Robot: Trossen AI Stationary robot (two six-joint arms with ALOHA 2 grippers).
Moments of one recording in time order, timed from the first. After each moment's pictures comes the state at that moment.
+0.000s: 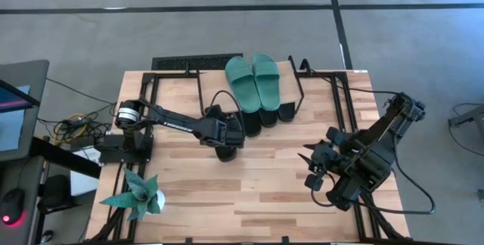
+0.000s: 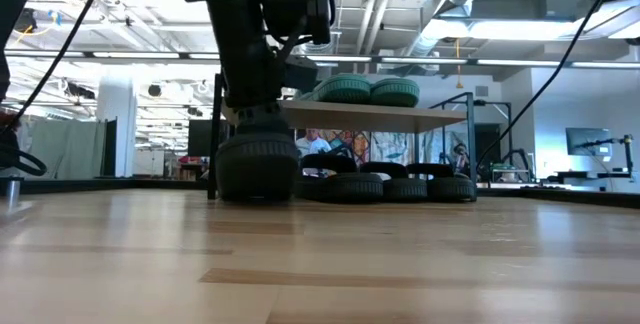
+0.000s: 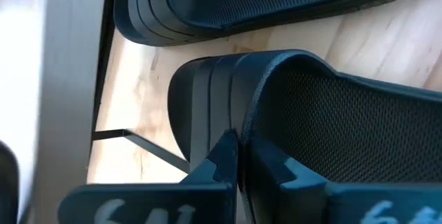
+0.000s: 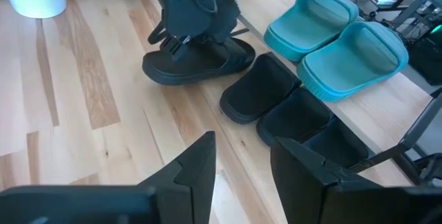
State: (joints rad) left arm -0.04 1.90 1.30 -0.86 -0.69 -0.31; right arm 0.83 1.43 1.43 -1.41 0.95 1.07
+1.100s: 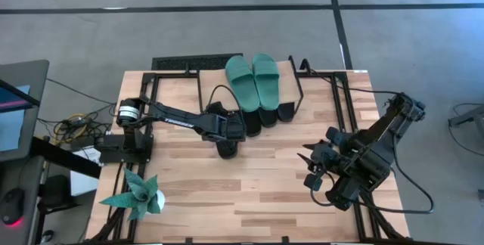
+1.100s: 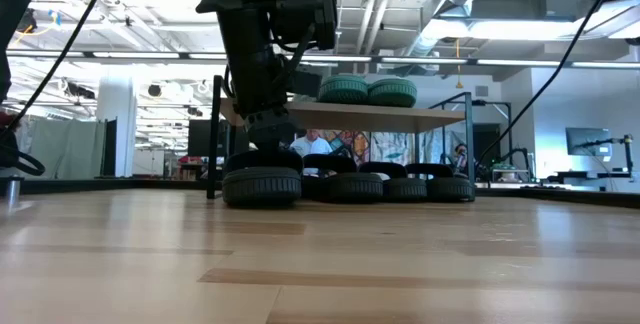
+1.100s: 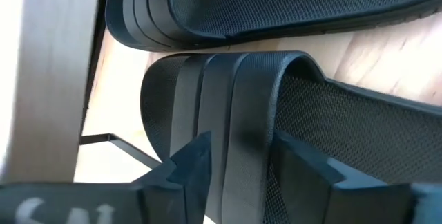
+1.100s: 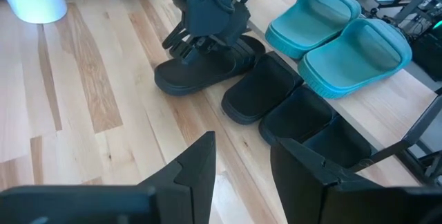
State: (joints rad) left arm 0.01 1.90 1.29 -0.78 -0.65 -0.27; right arm 0.83 1.43 1.43 -1.39 0.94 1.08
